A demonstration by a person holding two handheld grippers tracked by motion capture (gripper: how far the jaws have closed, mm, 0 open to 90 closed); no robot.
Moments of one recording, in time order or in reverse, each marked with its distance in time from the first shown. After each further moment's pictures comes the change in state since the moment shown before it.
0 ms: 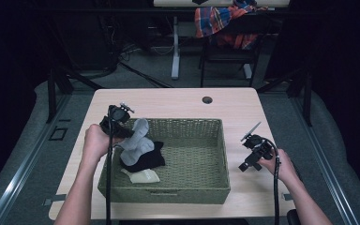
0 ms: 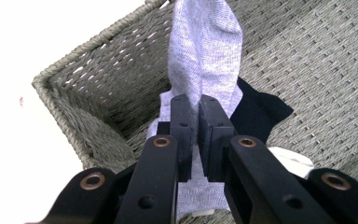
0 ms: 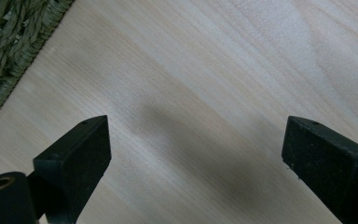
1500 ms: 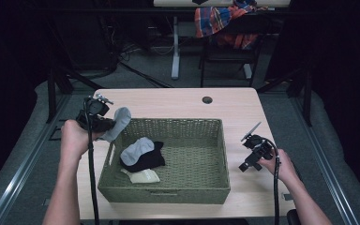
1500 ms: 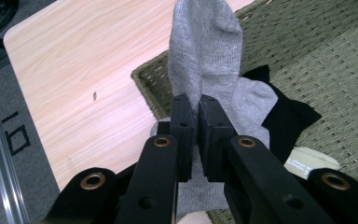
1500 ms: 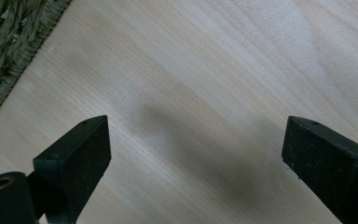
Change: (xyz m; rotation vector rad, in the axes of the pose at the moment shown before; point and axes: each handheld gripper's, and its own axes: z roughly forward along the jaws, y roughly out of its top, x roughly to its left) left arm 0.024 -0.018 -0.054 -0.086 0.128 -0.058; right arm -0.001 0.000 0.001 0.003 -0.002 -0.002
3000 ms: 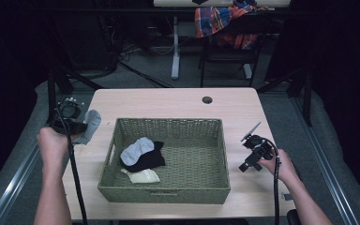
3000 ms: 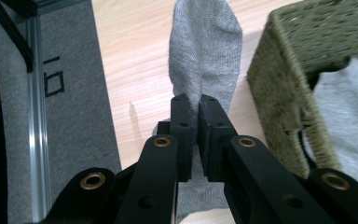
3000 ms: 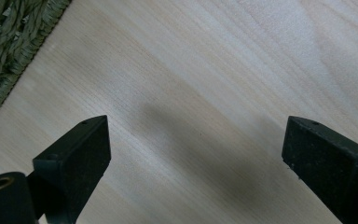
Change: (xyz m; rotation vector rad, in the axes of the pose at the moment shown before) left arm 0.067 -0.047 0.018 0.073 0.155 -0.228; right arm -0.002 0.002 -0.003 0.056 -0.001 -0.037
